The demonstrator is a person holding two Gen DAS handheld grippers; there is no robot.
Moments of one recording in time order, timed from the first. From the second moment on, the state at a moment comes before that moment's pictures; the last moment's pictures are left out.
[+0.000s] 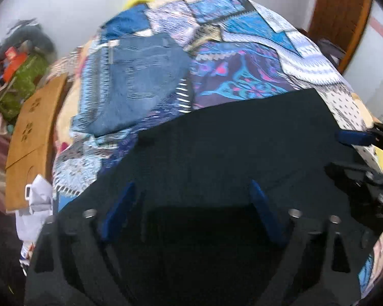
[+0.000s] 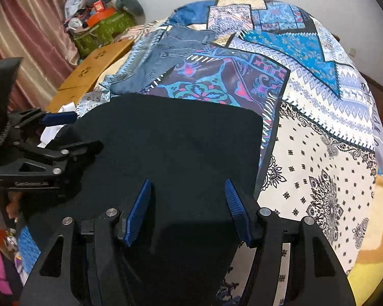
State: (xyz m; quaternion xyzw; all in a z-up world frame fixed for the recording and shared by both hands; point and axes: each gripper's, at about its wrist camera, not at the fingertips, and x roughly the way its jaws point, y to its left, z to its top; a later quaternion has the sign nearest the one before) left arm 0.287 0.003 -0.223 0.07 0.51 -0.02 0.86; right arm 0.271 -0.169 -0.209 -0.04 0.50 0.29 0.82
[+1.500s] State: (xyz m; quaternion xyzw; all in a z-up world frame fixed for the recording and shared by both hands) left arm 0.119 0.167 -0.202 -0.15 0.48 0.10 0.86; right arm 0.199 -0.104 -0.158 -0.08 0.43 0.31 0.85
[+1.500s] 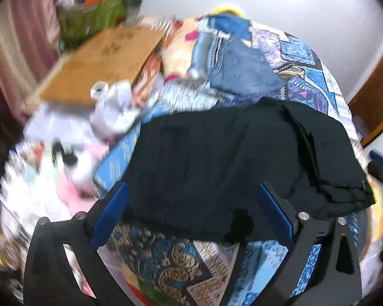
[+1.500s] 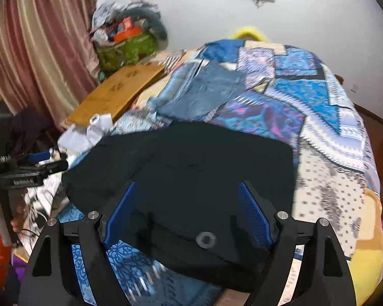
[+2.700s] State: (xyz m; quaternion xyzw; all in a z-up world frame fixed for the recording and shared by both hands) left arm 0.148 0.217 -0.267 -0.34 0.52 0.09 0.78; right arm 0.191 -0.107 -0.193 -0.07 0.46 0.32 0.83
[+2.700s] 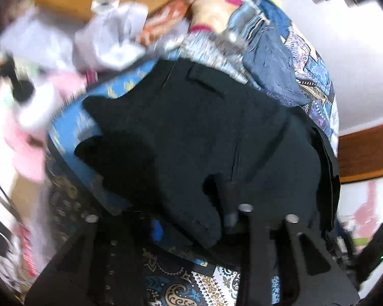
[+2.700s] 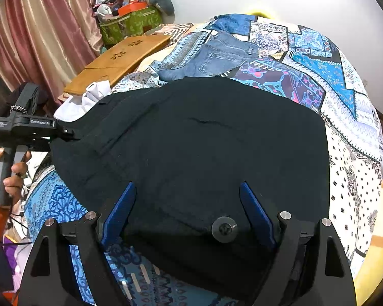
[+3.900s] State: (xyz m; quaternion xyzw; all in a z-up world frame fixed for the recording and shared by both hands) left arm 0.218 -0.098 -0.147 0.04 0.43 -0.19 0.88; right arm 0.161 -0.234 -0.193 0.02 0.46 0.22 0.86
